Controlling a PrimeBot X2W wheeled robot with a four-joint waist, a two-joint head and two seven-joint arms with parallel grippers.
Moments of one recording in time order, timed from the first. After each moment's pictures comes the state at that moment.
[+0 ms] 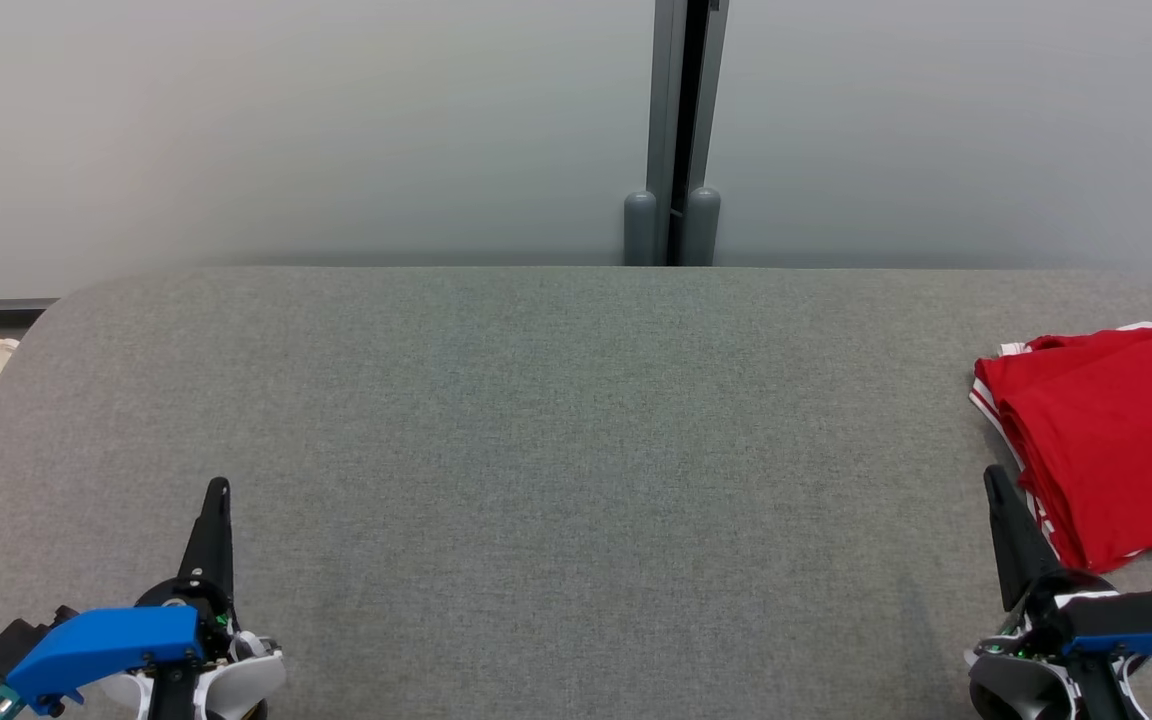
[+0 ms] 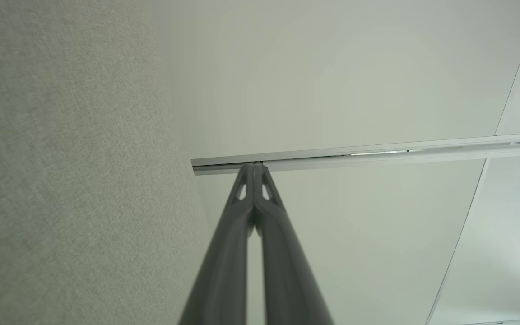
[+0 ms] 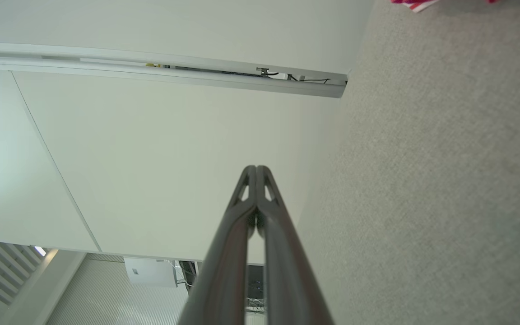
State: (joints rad) left arm -0.09 0.05 0.10 0.26 -1.53 -0.12 0.09; right arm -0.10 -0.05 -0.11 0.26 1.52 0.13 0.09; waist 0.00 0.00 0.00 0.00
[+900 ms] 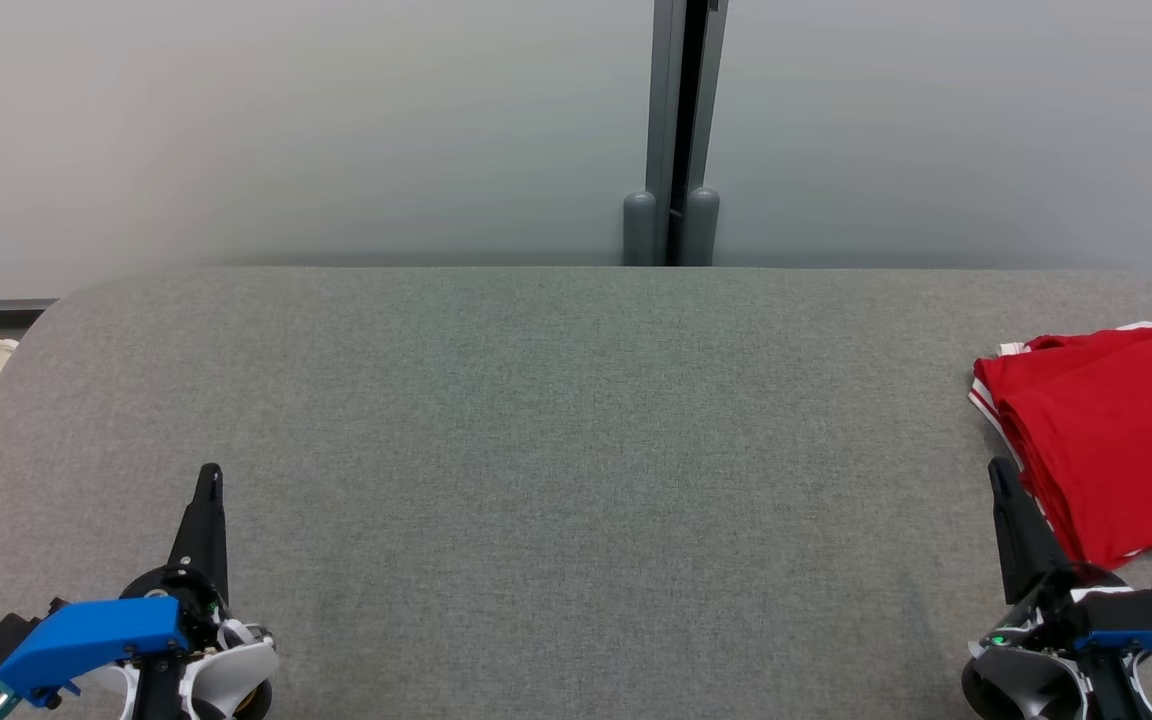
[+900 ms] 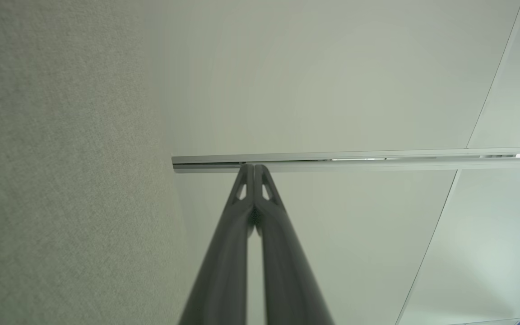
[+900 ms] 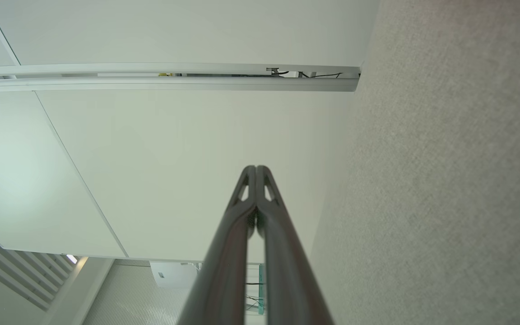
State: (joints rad) left arm -0.10 0.05 0.11 0.25 -1.61 -0.13 0.11; right arm -0.10 -0.05 -0.11 0.25 1.61 0.13 0.11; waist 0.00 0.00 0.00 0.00
